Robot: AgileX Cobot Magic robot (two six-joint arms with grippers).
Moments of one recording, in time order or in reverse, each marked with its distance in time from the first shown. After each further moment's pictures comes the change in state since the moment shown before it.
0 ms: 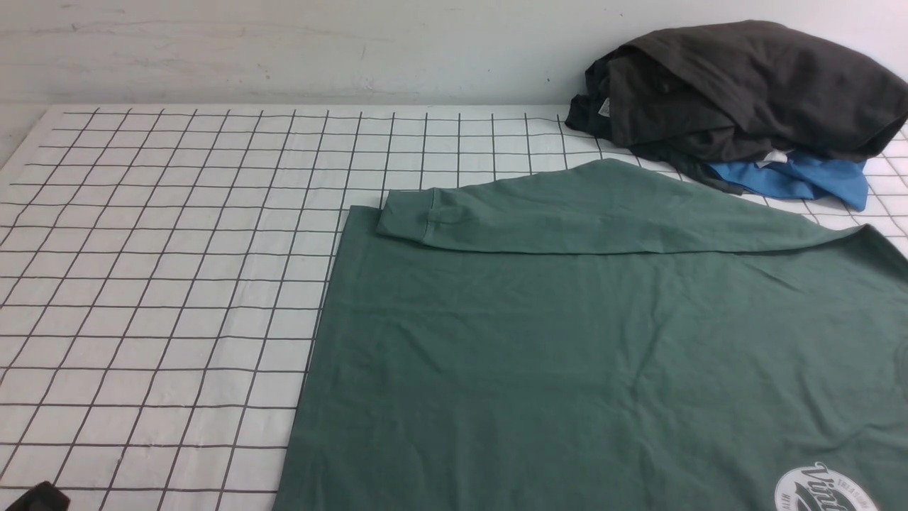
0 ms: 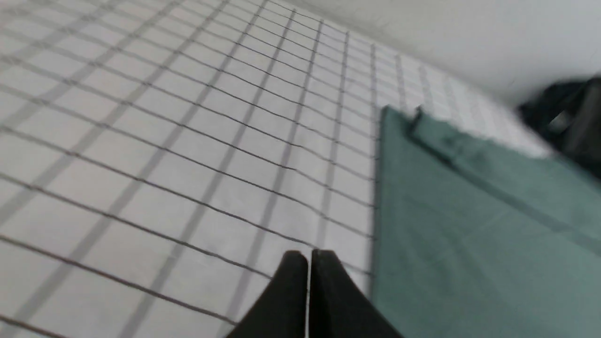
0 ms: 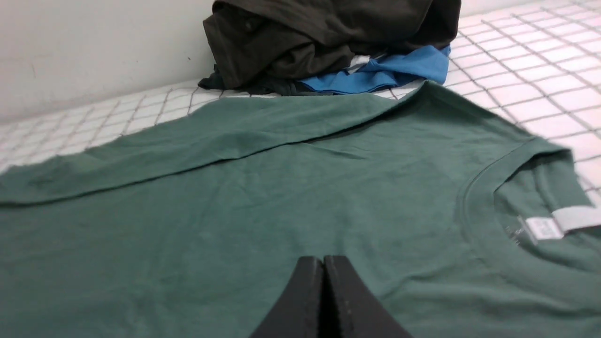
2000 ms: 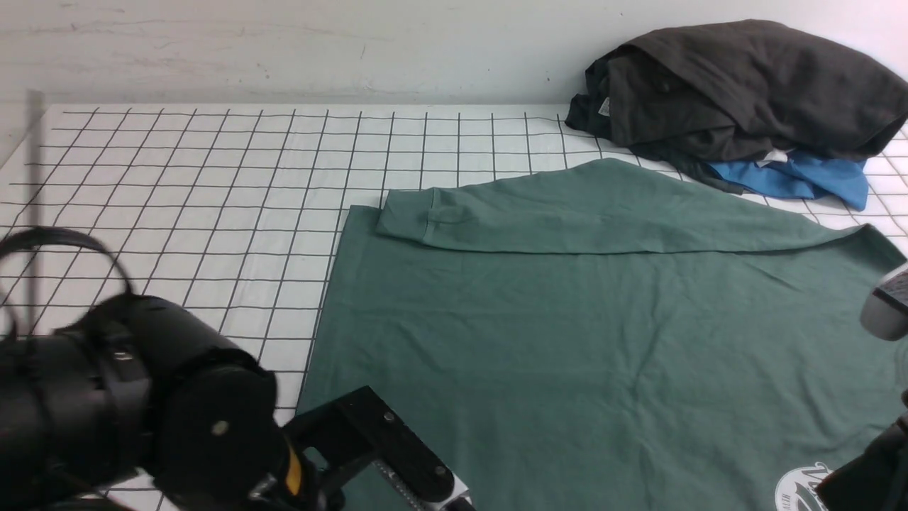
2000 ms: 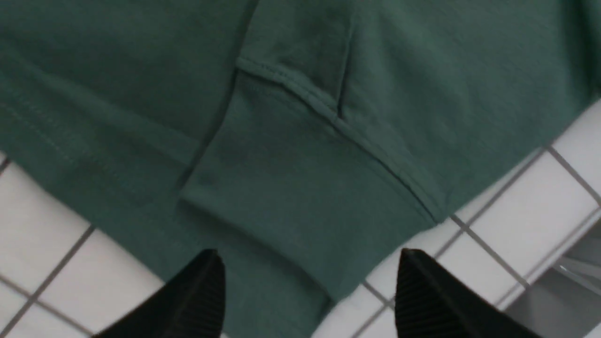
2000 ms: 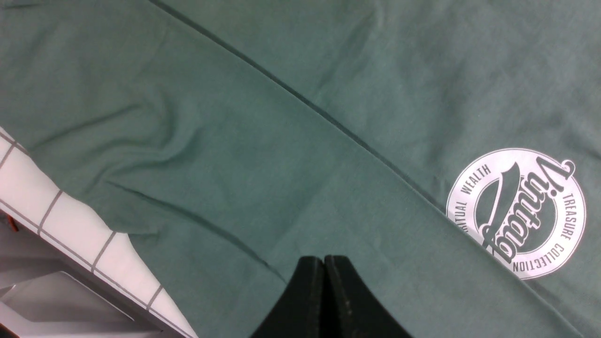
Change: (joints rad) right arm 0.409 0.995 -0.860 0.130 0.881 -0.481; left arm -0.782 1.455 -0.804 0.272 0.575 0.434
